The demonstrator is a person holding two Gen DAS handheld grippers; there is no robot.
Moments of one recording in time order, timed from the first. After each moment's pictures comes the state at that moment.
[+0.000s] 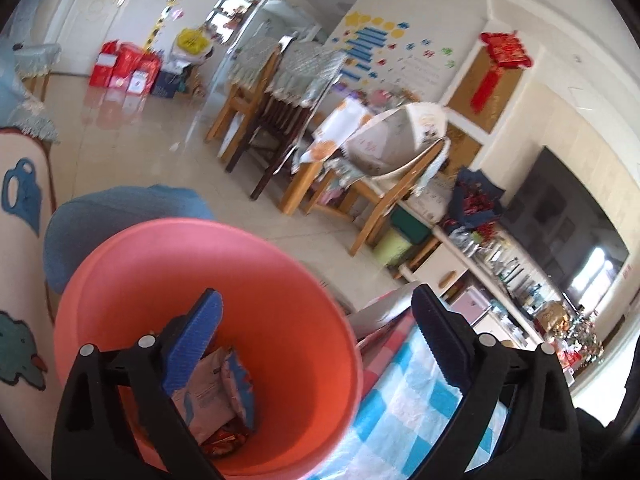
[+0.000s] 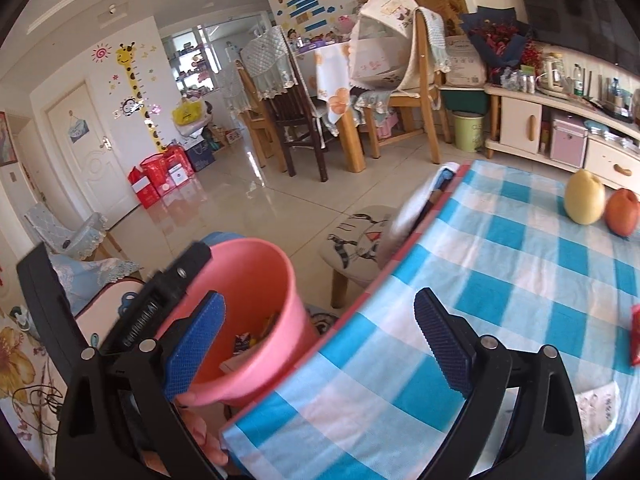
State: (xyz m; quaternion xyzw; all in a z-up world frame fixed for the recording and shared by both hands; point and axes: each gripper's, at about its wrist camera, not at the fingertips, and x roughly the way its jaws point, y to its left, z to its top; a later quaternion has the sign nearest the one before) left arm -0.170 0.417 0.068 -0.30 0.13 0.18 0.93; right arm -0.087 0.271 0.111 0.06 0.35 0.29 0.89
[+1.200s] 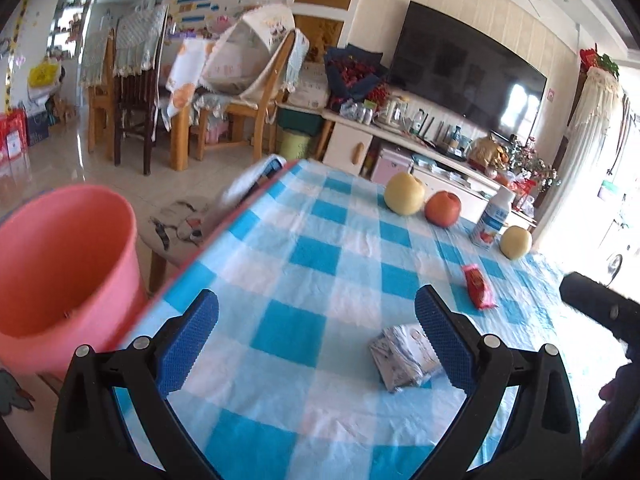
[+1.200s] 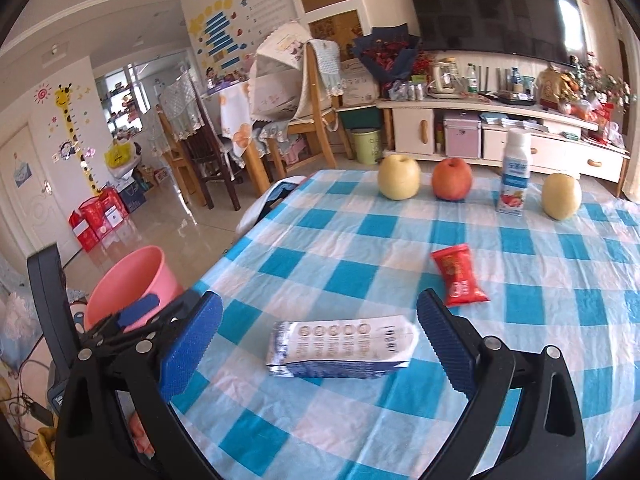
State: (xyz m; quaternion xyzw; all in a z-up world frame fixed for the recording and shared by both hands) left arm -0.160 0.232 0.064 -0.13 0.29 -0.03 0.95; right arm -0.149 0.056 0.110 0.09 0.32 0.14 0.93
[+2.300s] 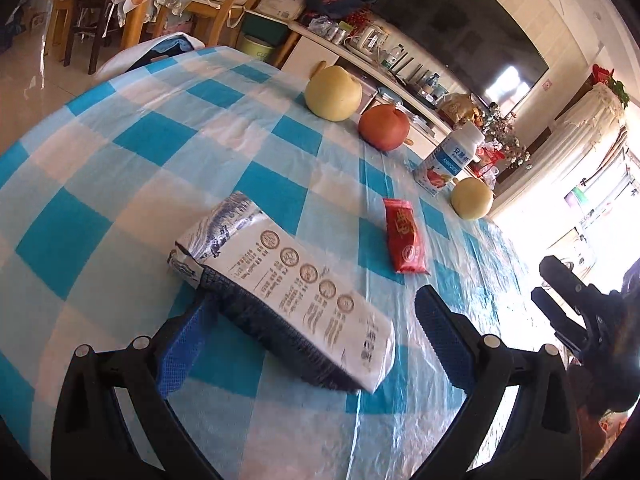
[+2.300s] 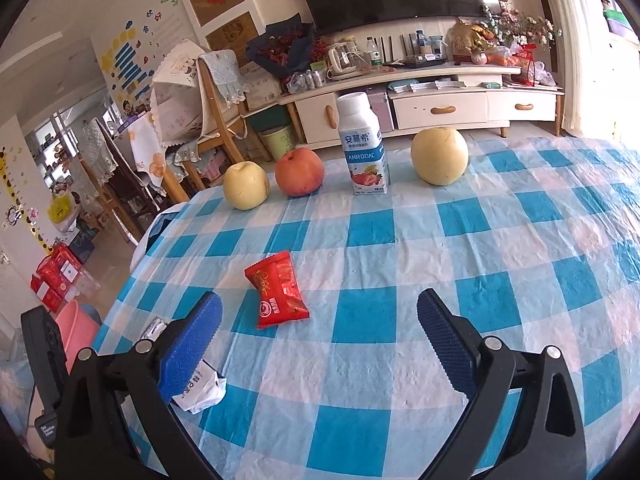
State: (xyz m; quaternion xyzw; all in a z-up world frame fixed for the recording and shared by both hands) left arm -0.083 0.105 0.012 -0.22 0.41 -0.11 0.88; right arm -0.111 -0.107 0.068 0.17 0.35 0.02 0.92
